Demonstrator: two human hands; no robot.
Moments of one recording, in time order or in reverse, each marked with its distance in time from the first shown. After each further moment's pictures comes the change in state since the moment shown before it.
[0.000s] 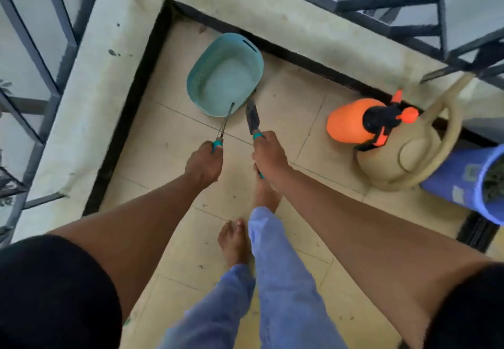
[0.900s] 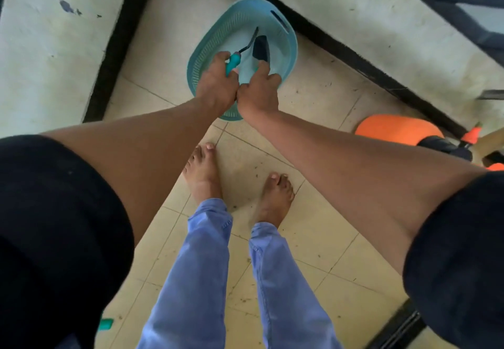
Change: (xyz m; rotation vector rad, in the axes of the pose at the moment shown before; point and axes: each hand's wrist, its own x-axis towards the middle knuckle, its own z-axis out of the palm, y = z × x) left_hand 0.225 0.071 -0.026 -0.143 0.082 0.166; right_hand 0.182 -0.101 0.085 -0.452 0.106 -0.172
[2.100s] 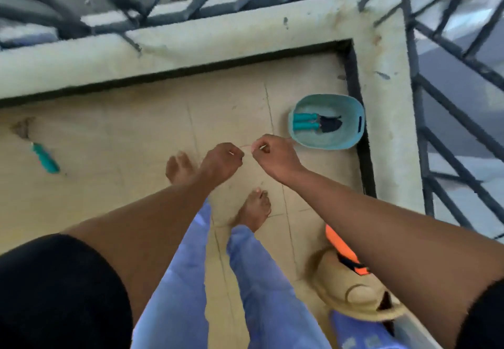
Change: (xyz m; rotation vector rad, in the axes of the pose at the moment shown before) left_hand -0.300 -0.123 -0.036 -0.843 0.164 -0.497; right_hand -0.229 -0.027 -0.011 -0.669 -0.543 -0.643
